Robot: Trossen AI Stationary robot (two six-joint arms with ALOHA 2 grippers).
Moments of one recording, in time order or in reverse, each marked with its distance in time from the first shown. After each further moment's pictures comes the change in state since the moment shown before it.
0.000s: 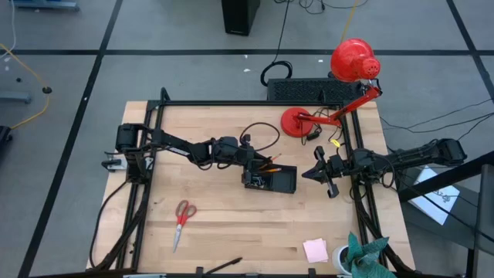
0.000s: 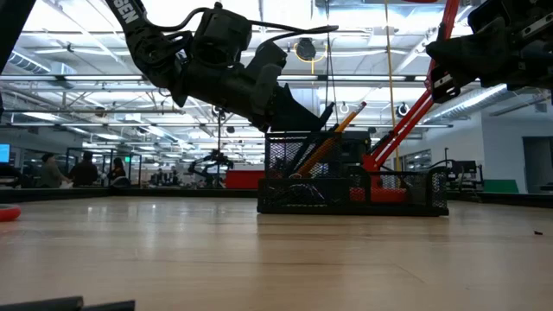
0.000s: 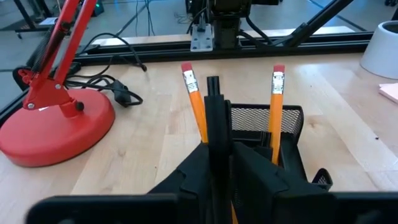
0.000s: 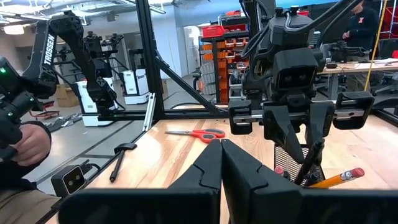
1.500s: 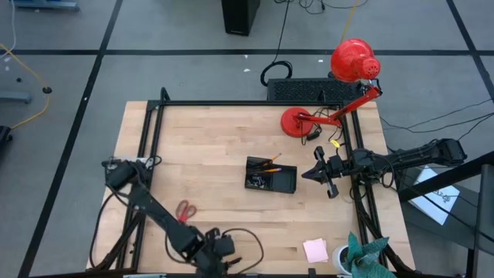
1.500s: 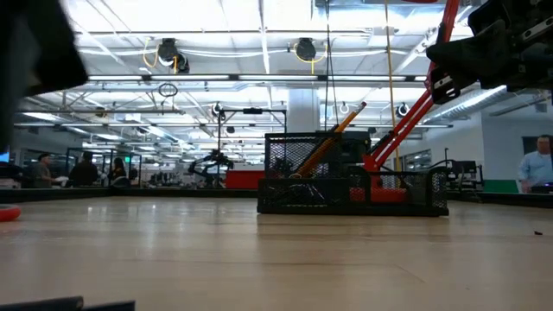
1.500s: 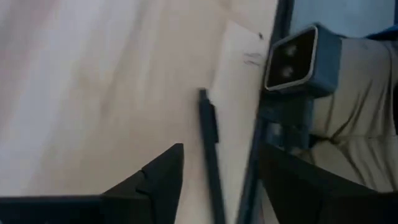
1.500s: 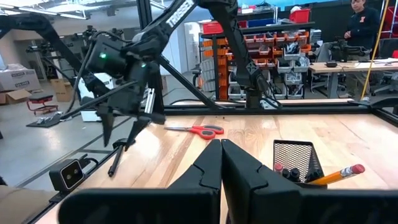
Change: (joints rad) left arm -0.855 0.156 0.480 -0.999 -0.288 -1.120; right arm 0.000 0.002 0.000 -0.014 -0.003 -0.019
